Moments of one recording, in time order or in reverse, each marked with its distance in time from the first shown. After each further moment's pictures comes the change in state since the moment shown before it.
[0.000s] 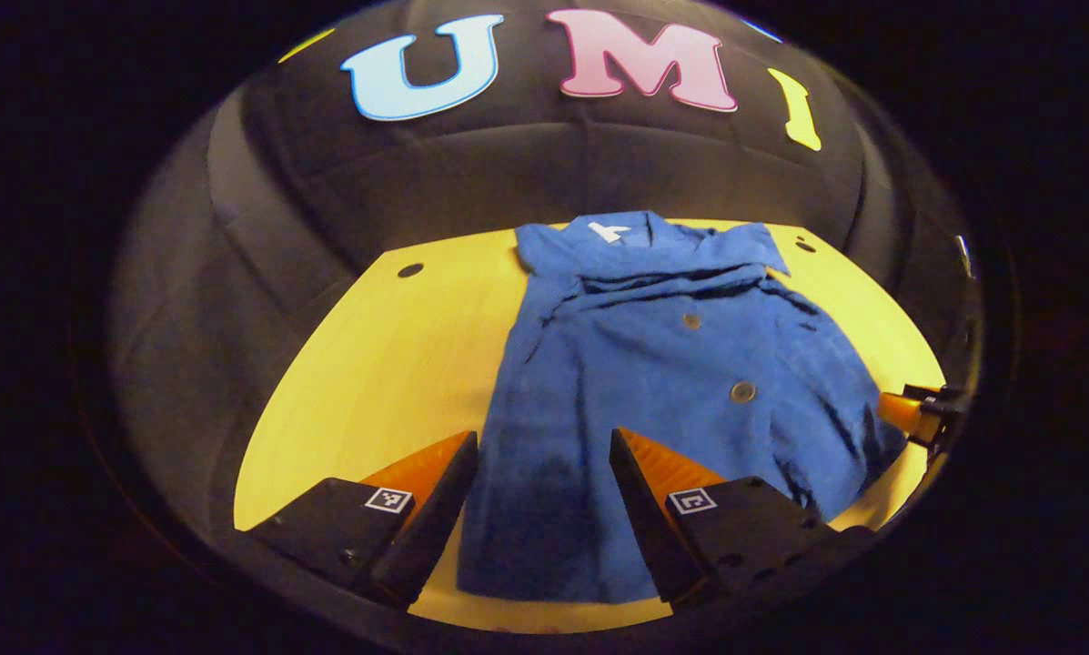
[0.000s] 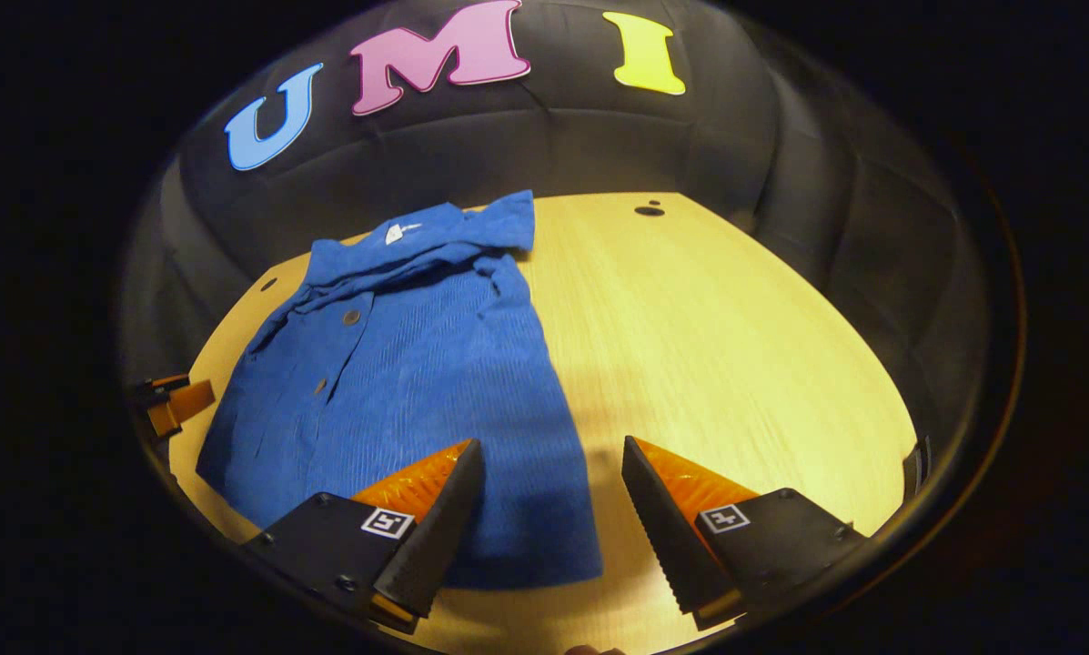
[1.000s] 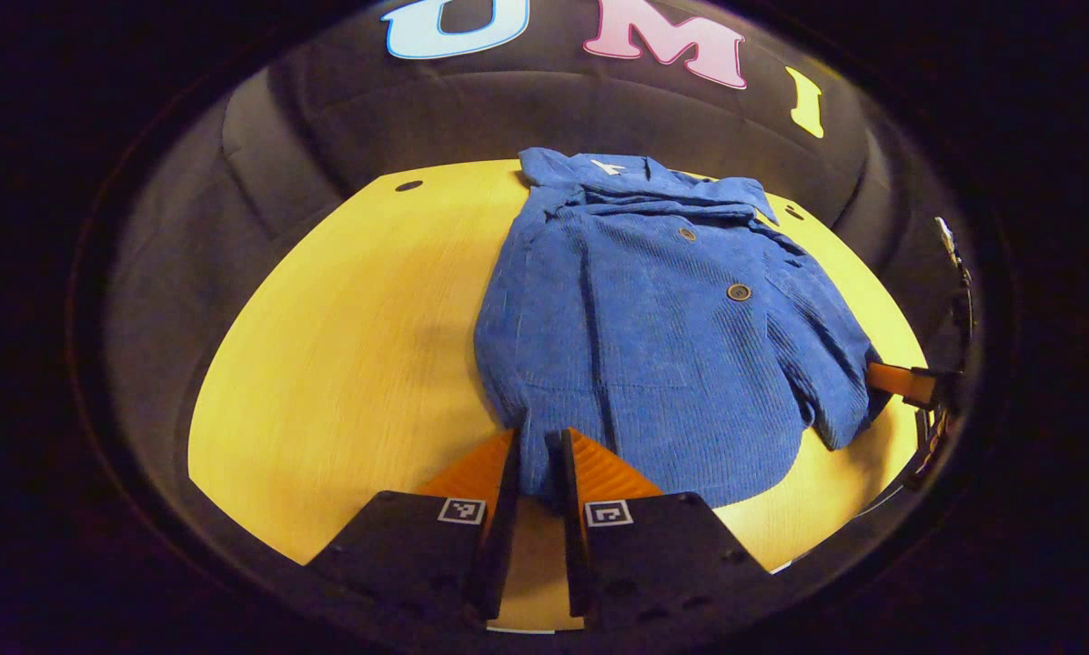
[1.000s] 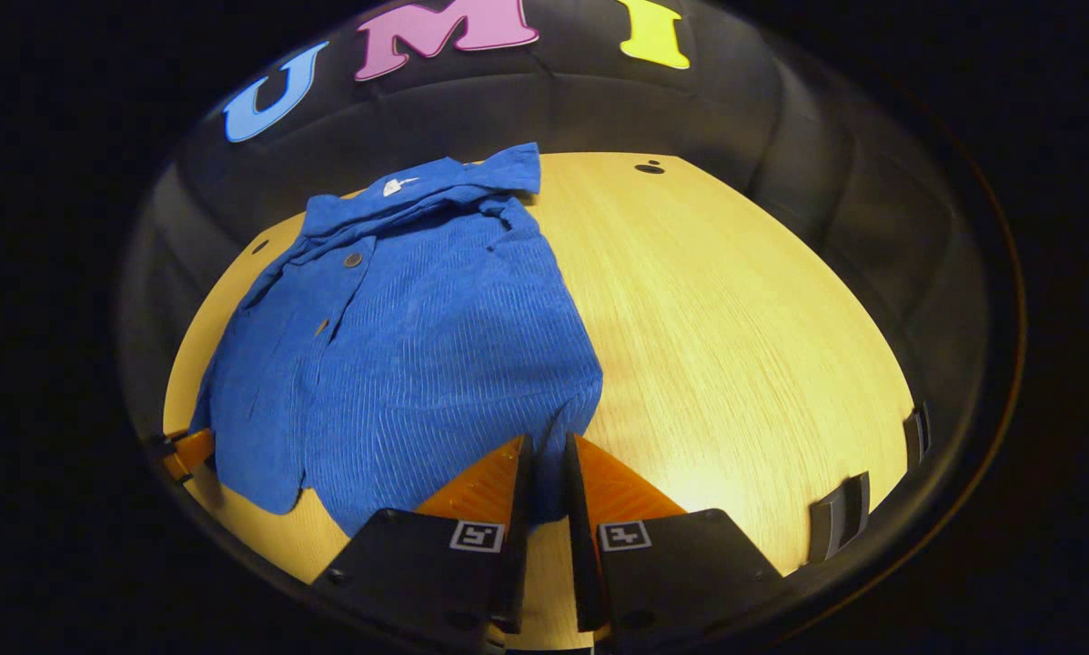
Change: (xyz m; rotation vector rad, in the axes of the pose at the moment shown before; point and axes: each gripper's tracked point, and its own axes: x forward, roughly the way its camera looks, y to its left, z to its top) left arm -0.002 -0.035 -0.070 -0.100 0.114 -0.126; right arm -0.005 0.012 -0.030 0.002 0.112 -0.052
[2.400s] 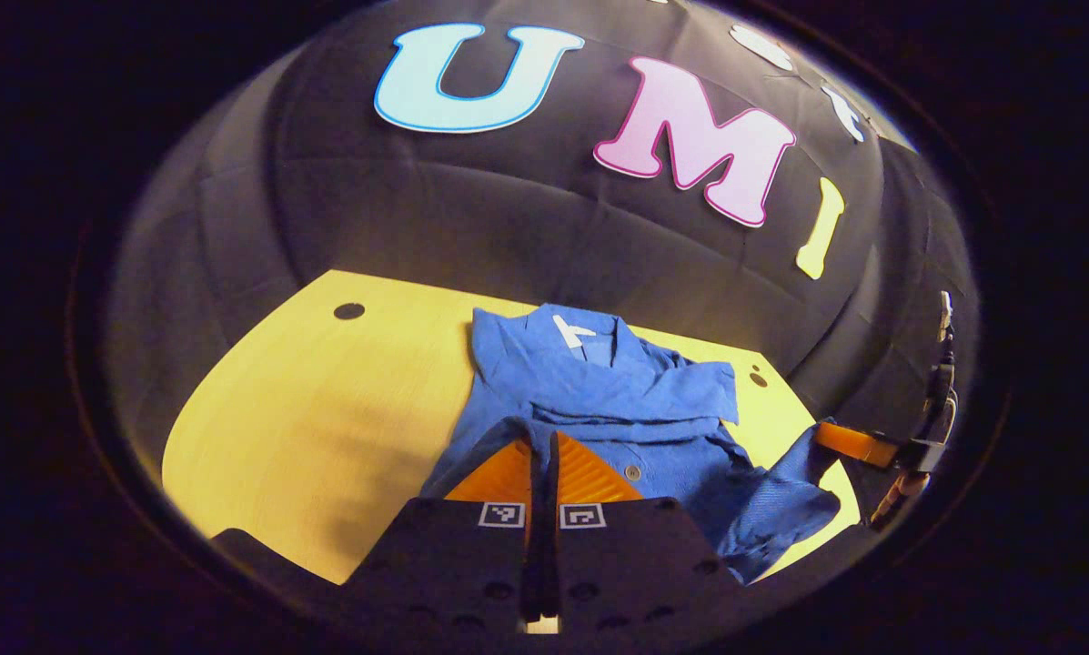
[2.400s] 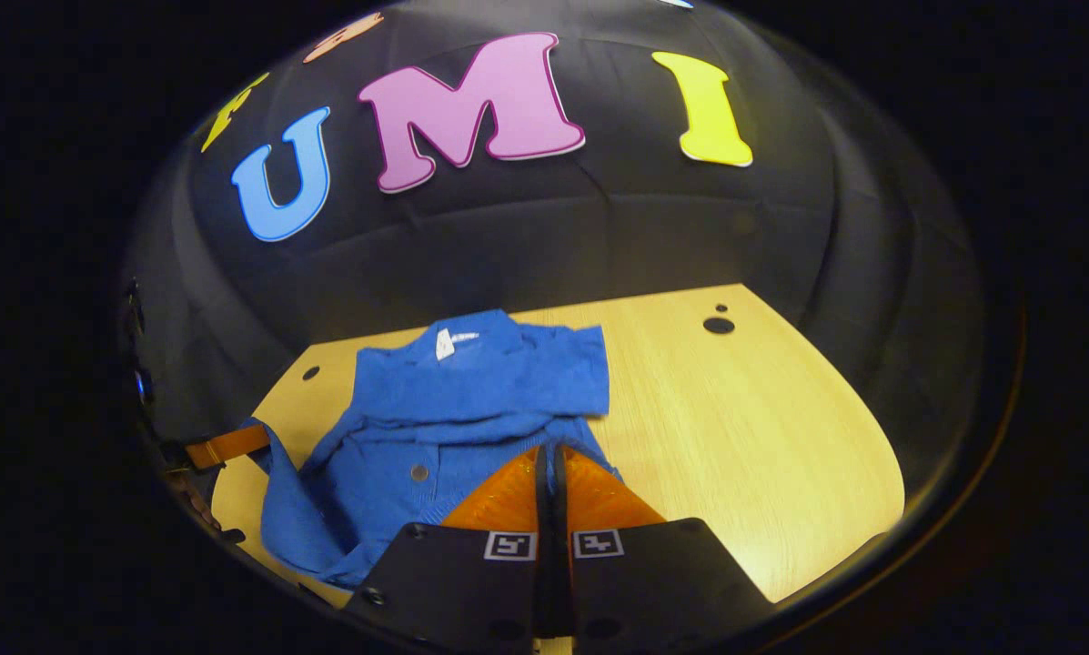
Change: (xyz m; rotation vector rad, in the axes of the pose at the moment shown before) left arm 0.017 -0.023 0.264 -0.094 -0.385 -0.185; right arm 0.005 0.056 0.247 -0.006 -0.347 0.211
